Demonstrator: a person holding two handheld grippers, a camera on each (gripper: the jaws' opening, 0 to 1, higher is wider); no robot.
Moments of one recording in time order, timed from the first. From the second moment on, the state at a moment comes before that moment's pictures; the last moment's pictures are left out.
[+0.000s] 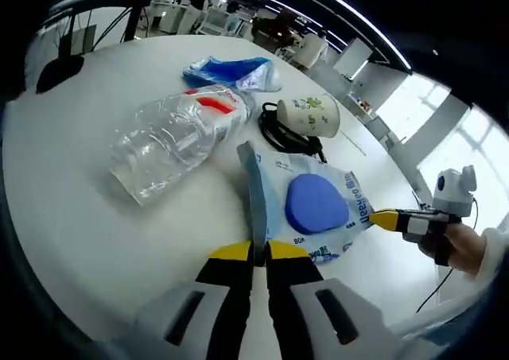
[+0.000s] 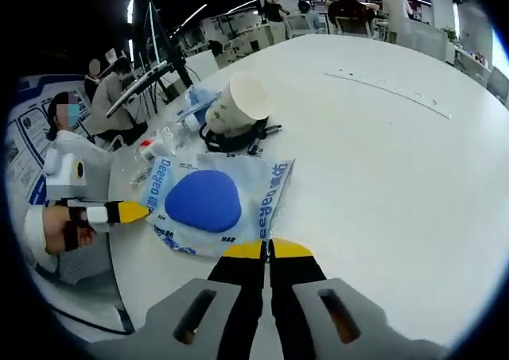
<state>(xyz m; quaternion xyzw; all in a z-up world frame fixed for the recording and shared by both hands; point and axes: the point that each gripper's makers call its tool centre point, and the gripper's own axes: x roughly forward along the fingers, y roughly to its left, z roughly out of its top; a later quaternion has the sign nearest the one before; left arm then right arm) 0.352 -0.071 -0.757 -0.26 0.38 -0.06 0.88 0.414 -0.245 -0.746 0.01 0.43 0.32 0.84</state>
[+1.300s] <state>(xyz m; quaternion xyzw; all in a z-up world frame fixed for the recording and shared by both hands) 0.456 -0.193 -0.660 -0.10 0.31 -0.30 0.90 0.443 -0.382 -0.659 0.13 0.29 0.18 0.93</state>
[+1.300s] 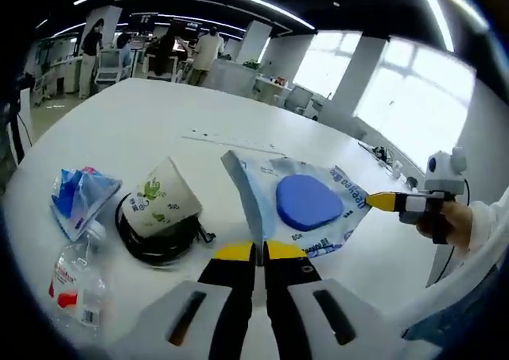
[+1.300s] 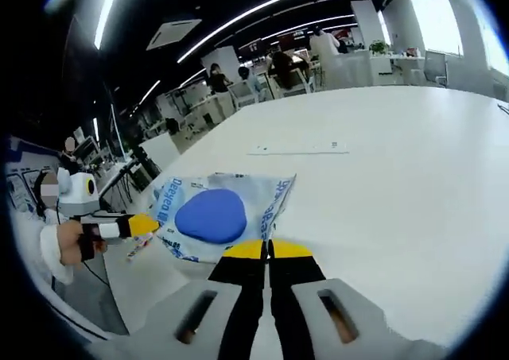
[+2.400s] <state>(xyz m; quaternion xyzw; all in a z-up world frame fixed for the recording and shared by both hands) 0.516 -0.231 -0.692 -0.07 0.34 -0.31 0.88 0.505 -0.412 -0.685 0.03 0.31 0.17 0.94</state>
